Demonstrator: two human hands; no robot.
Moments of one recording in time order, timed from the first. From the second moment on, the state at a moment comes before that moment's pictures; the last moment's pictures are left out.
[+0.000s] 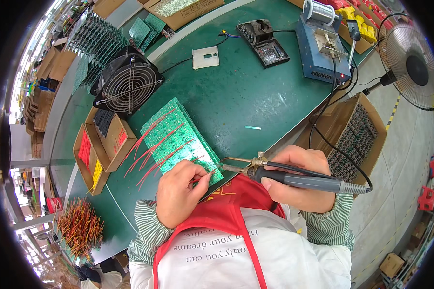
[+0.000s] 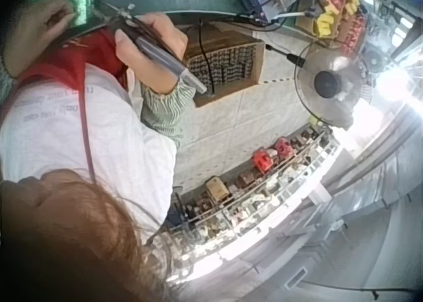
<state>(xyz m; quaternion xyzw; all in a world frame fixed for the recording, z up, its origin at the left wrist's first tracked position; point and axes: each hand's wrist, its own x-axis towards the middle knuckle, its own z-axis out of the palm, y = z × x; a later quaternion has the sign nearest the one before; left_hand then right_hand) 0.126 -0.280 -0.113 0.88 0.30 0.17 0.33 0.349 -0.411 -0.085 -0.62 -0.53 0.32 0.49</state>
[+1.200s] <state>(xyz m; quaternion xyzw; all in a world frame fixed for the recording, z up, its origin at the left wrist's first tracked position) -0.171 -0.024 -0.129 0.76 0.60 0.05 0.24 0.307 -0.320 -0.068 -0.67 -0.35 0.38 0.54</state>
